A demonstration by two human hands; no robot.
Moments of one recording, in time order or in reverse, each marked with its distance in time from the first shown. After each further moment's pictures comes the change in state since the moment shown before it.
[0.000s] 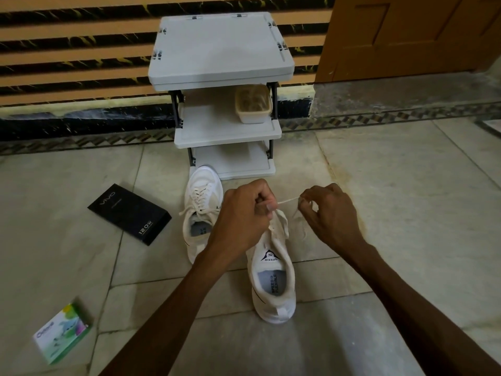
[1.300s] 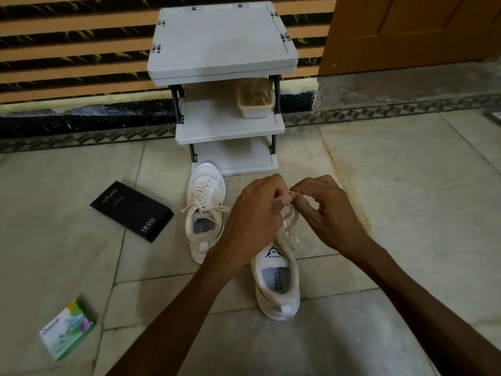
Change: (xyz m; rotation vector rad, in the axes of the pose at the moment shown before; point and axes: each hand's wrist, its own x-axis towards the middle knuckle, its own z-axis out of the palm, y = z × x) left_hand 0.007 -0.002 0.016 0.092 -0.019 0.113; right_hand 0.000 -0.034 -0.024 0.381 -0.027 -0.156
